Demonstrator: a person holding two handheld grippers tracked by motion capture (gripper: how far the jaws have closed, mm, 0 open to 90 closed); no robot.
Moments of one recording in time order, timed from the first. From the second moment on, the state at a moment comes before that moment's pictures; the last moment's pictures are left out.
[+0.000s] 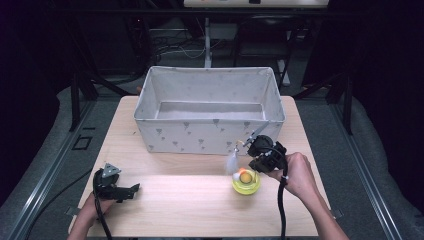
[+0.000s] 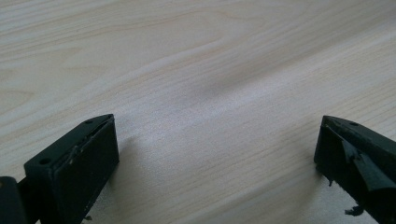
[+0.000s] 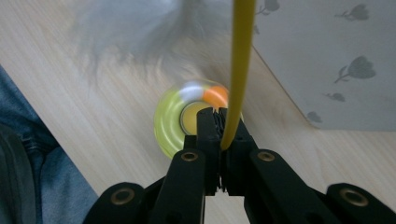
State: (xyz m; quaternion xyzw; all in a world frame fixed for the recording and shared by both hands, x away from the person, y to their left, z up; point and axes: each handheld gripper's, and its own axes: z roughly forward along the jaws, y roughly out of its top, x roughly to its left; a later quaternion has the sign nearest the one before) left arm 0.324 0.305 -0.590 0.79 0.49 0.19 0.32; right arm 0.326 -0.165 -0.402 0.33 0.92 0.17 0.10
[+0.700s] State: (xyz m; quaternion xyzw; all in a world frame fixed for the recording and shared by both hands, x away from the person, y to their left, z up) left arm 0.324 0.305 -0.590 0.79 0.49 0.19 0.32; right arm 0.334 -0.166 -0.368 0.32 0.93 0.16 0.11
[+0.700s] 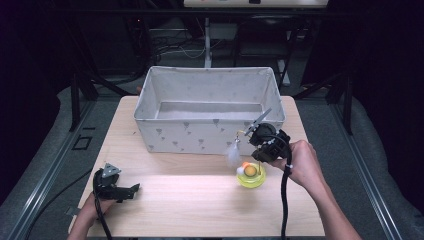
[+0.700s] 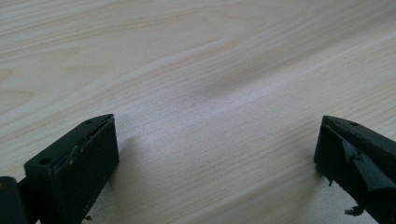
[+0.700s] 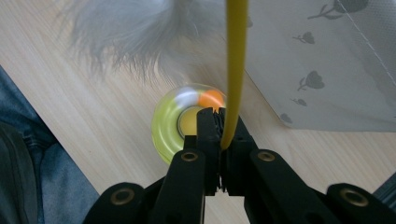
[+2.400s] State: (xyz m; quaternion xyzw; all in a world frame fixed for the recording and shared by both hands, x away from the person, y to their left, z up) left arm 0.324 0.306 -0.590 0.79 0.49 0.19 0.32; right arm 0.348 -0.159 -0.290 0.30 0.93 0.12 0.14
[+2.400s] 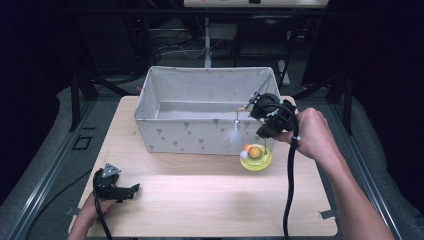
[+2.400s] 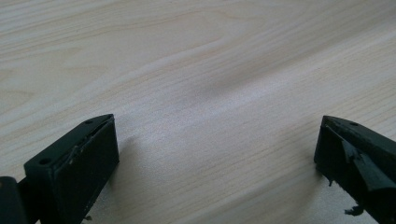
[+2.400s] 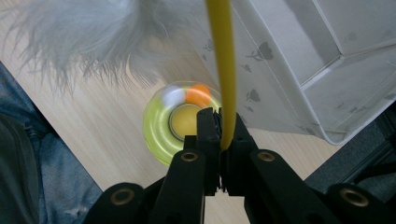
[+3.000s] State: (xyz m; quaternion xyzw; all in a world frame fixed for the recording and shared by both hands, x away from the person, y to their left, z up) left arm 0.324 0.306 -0.590 0.79 0.49 0.19 0.32; right arm 0.360 -0.159 -0.264 0.30 0.93 0.11 0.15
